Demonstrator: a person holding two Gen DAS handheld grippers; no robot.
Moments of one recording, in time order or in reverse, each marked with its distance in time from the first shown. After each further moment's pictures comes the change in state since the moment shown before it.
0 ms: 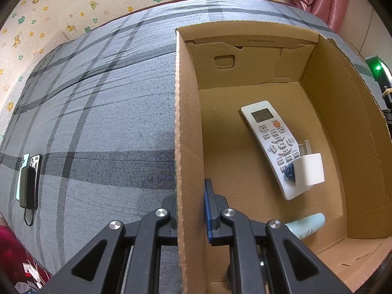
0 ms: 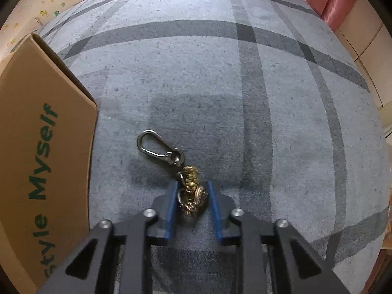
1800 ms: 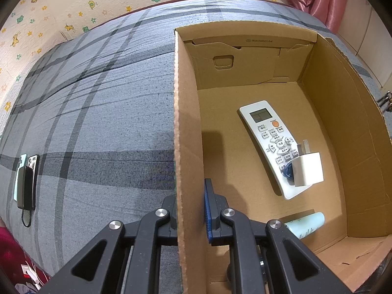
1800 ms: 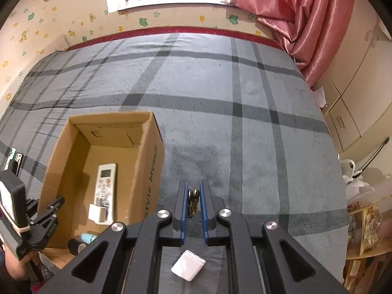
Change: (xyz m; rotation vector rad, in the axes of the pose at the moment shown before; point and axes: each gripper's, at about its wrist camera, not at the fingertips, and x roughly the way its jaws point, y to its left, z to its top) left arm 0.003 0.004 -0.001 0.005 -0.003 -0.019; right arm -0.201 0.037 -0.037 -0.070 -0.256 -0.006
